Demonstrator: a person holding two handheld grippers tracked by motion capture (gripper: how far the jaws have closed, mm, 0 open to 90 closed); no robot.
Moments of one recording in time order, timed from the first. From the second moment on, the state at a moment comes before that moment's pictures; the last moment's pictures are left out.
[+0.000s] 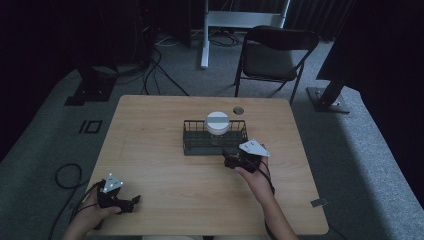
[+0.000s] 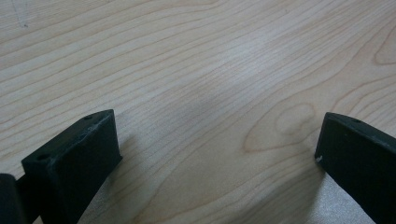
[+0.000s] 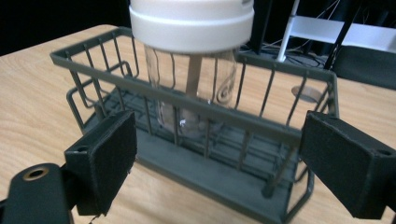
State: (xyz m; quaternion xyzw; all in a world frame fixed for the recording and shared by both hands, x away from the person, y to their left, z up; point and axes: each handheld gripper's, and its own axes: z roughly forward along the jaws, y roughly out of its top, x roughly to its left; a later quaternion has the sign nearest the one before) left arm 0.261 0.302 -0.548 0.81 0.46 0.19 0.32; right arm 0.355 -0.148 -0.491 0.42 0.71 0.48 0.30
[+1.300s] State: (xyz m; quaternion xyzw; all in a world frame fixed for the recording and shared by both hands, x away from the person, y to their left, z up) left arm 0.262 0.302 -0.548 0.81 0.46 0.19 0.32; right arm 0.330 -0.204 -0.536 0.45 0.72 0.44 0.28
